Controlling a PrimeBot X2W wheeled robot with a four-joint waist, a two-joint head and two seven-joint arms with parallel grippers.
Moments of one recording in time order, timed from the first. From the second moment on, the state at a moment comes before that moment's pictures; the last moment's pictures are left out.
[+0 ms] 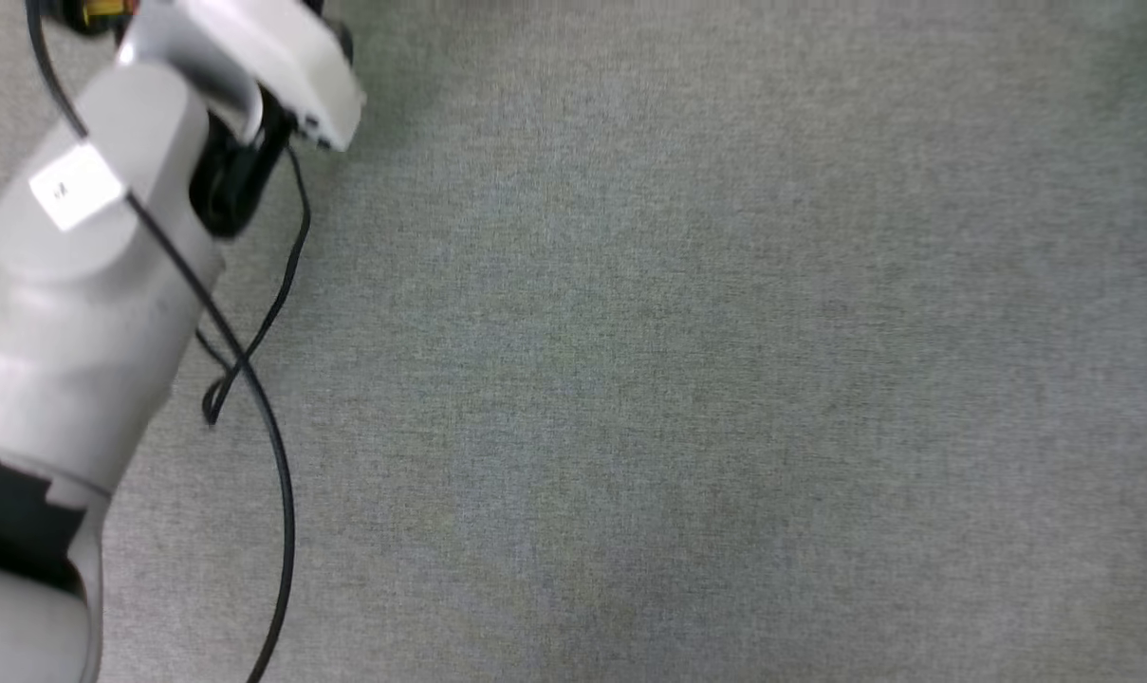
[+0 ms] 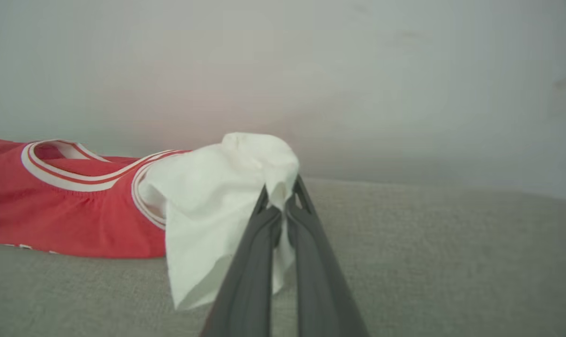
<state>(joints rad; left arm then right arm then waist) -1.26 0.41 -0.79 0.78 -0.76 -0.13 -0.26 -1.18 -0.50 0.35 0.80 0.66 0.13 -0.02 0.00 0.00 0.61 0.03</state>
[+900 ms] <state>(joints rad) -0.51 0.46 -0.57 0.49 -0.71 -0.13 -0.26 -0.61 -0.63 0.54 0.58 0.85 0.13 -0.17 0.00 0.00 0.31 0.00</state>
